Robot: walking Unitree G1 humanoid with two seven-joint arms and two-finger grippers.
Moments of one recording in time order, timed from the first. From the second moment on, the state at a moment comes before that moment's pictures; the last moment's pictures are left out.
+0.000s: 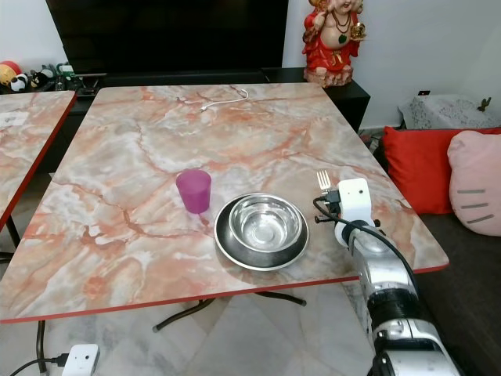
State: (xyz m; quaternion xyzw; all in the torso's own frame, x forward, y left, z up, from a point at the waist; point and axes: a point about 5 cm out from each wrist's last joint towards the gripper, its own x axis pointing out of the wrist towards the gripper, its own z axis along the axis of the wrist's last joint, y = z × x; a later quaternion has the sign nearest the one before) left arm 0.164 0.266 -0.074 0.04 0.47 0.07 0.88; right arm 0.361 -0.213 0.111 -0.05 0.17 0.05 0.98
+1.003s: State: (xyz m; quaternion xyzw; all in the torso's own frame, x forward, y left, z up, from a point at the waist) left arm 0.176 0.253 -0.073 0.04 0.46 0.07 0.89; right arm 0.366 -0.204 0.091 -0.02 0.18 0.05 0.98
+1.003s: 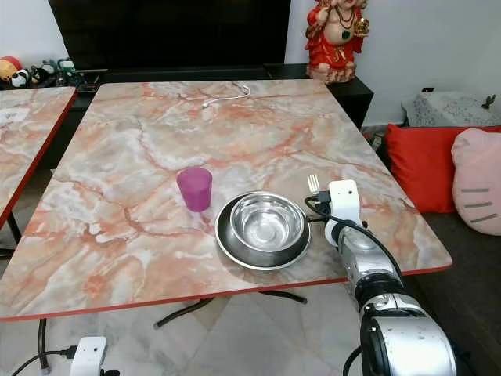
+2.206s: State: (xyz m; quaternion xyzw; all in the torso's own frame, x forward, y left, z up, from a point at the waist) left arm 0.154 0.270 -0.075 0.08 0.47 0.04 0.88; right arm 0.367 -0.203 0.096 -0.01 0.12 0.01 0.99
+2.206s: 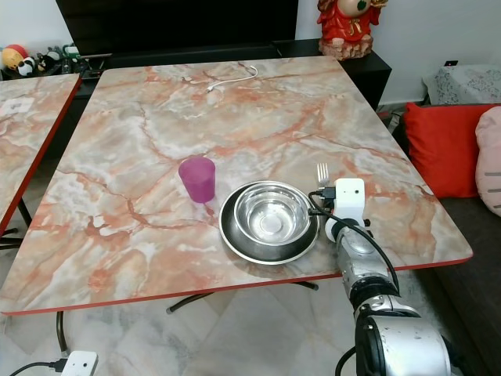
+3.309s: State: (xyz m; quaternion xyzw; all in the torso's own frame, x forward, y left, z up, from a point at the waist) left arm 0.162 0.268 -0.072 0.08 0.46 0.04 0.88; right arm 0.367 -0.215 0.101 0.00 0.11 0.00 0.99
